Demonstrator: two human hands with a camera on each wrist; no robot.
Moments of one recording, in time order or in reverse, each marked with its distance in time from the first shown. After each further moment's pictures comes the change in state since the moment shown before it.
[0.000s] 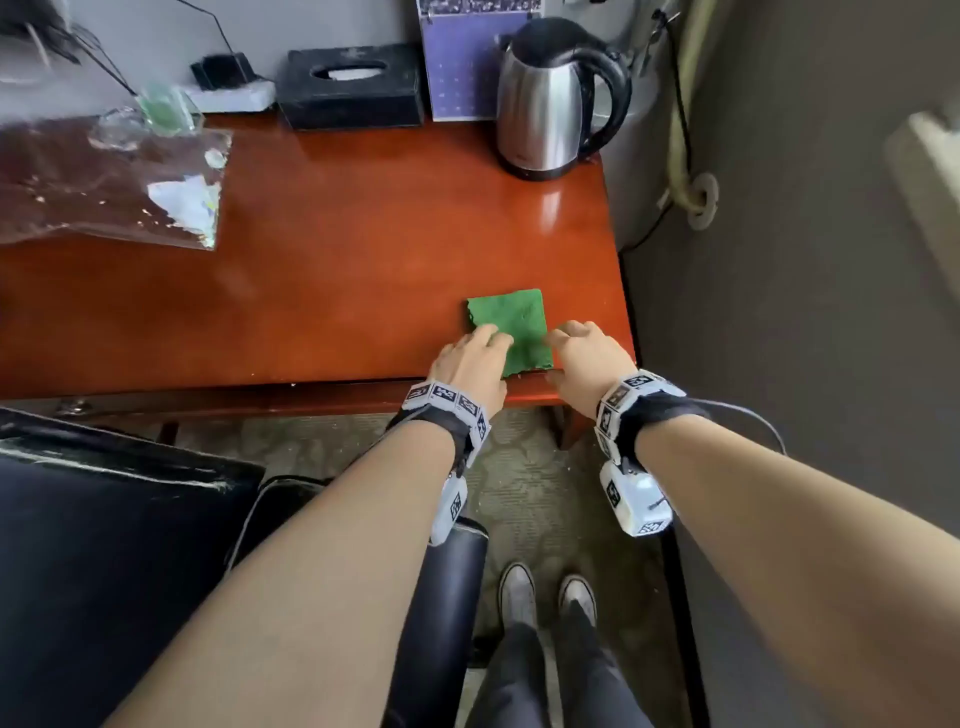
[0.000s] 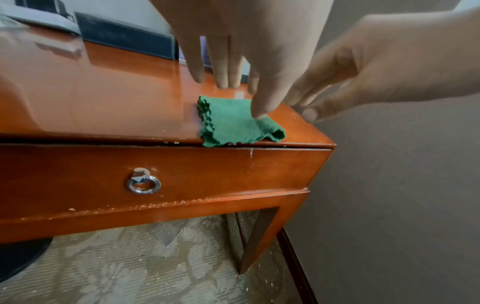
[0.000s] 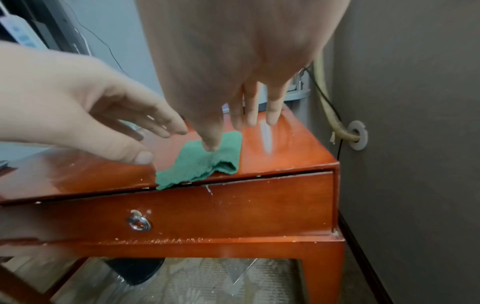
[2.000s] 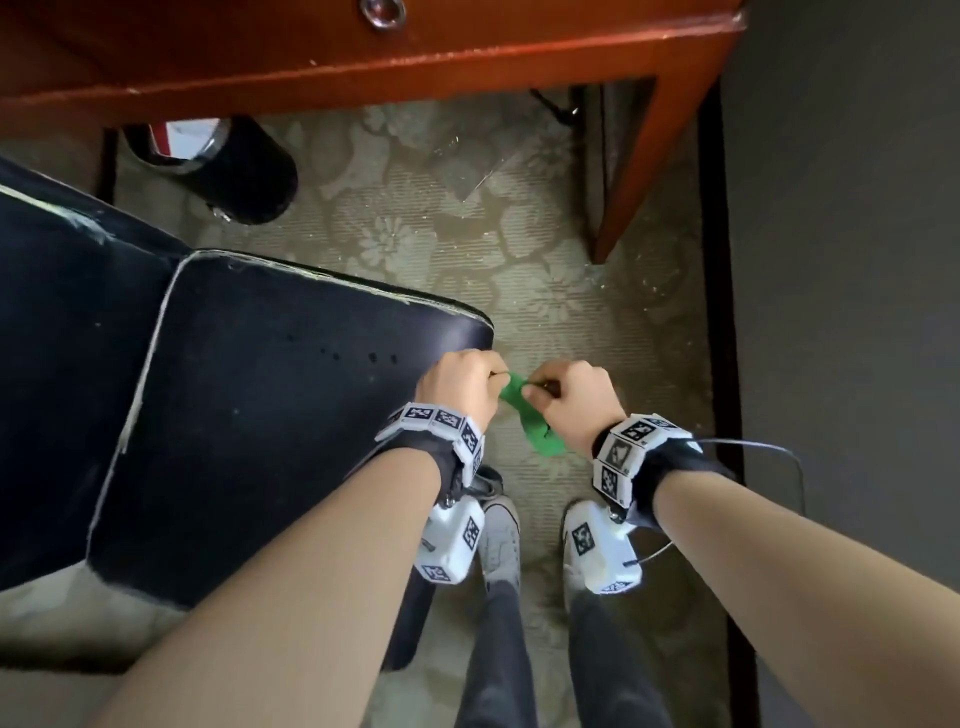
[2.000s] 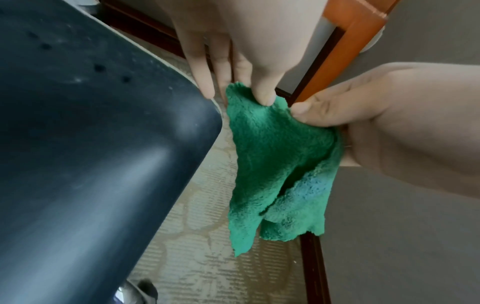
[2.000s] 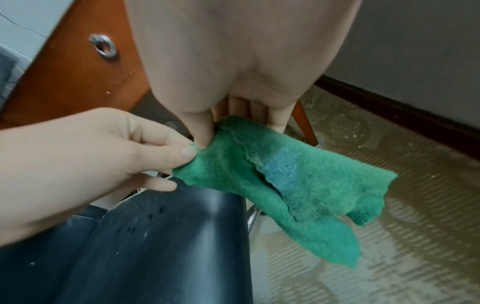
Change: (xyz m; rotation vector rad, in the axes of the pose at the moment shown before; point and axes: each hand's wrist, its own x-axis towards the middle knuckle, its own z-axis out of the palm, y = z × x) left_hand -0.166 -0.010 0.343 -0.302 -0.173 -0.305; right_hand -0.148 -0.022 0.374 0.633 -0.211 0.256
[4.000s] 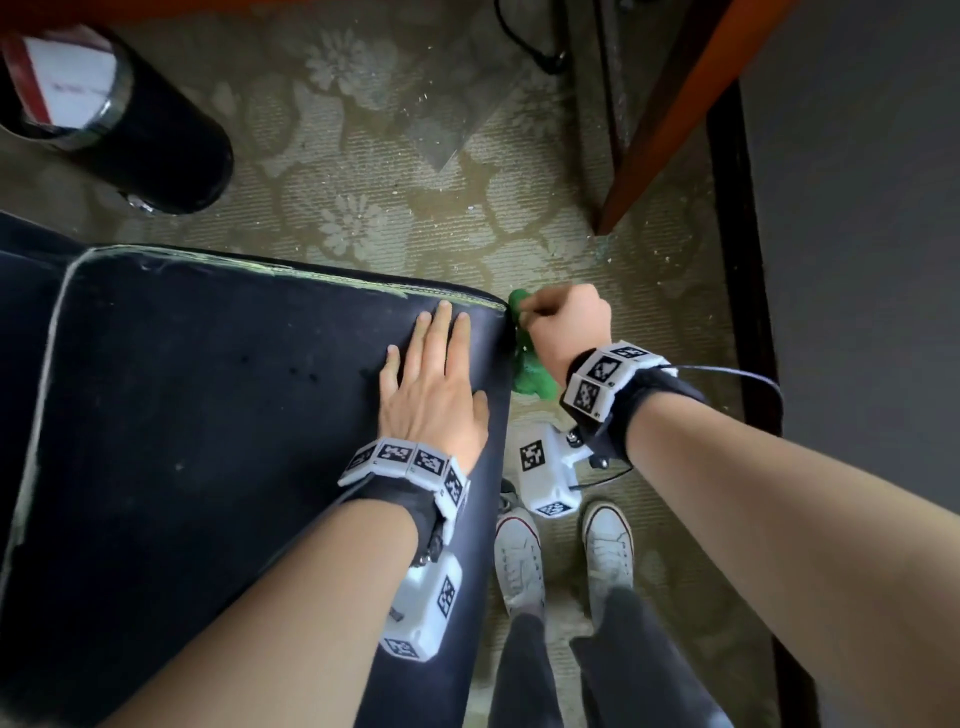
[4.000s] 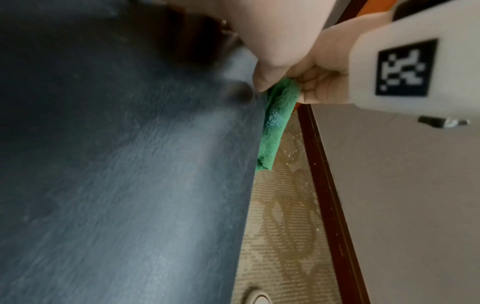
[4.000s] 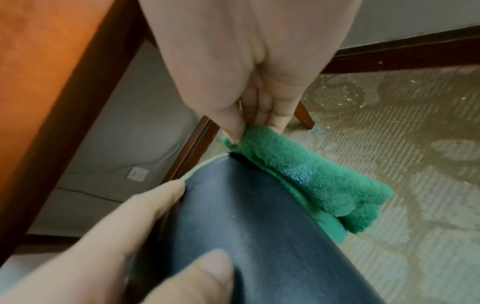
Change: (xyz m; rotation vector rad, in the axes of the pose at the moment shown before) left_hand 0.048 -0.097 0.050 0.283 0.112 0.092; right_hand 0.128 -0.020 0.066 0.278 0.365 0.192
